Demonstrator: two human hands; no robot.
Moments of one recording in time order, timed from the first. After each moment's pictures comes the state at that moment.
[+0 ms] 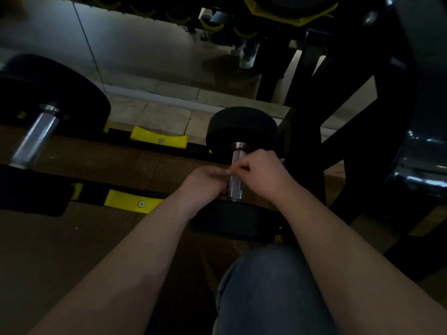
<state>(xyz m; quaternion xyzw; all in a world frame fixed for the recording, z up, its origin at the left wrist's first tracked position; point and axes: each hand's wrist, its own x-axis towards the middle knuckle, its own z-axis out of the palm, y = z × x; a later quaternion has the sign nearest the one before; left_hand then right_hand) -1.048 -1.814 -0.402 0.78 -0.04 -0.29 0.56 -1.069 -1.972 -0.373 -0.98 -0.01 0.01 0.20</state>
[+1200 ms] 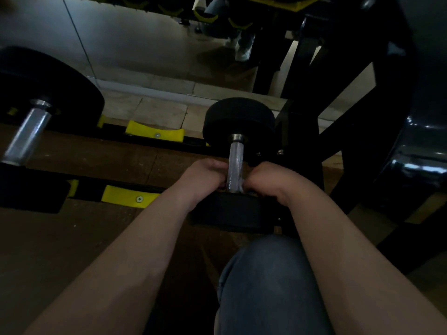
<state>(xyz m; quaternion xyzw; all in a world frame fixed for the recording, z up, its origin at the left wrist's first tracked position) -1.041 -1.818 -0.414 0.75 -0.04 -0.31 0.58 -1.082 -1.978 -0.383 -0.87 0.26 0.22 0.35</state>
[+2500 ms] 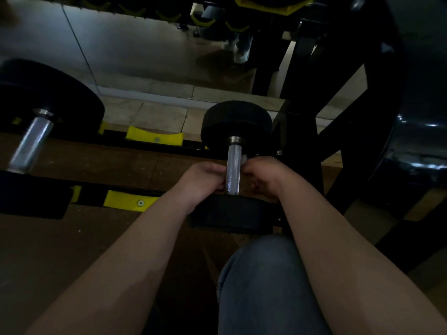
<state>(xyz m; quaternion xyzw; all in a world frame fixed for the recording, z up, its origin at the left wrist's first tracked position) -1.039 -1.820 -0.414 0.74 -0.02 -0.29 0.60 -1.054 -1.991 -0.410 -0.72 0.32 0.12 0.61</state>
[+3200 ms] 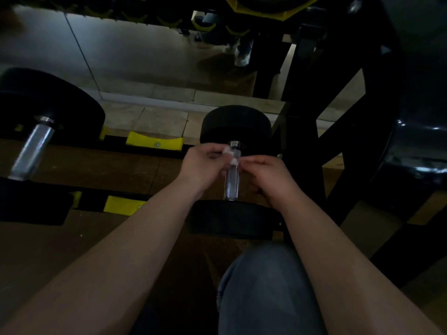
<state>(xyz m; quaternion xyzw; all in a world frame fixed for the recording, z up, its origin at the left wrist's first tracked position) -1.018 -1.838 -0.401 0.75 -0.07 -0.15 0.64 -1.080 -1.985 -0.400 -0.74 0.23 -0.01 0.63</state>
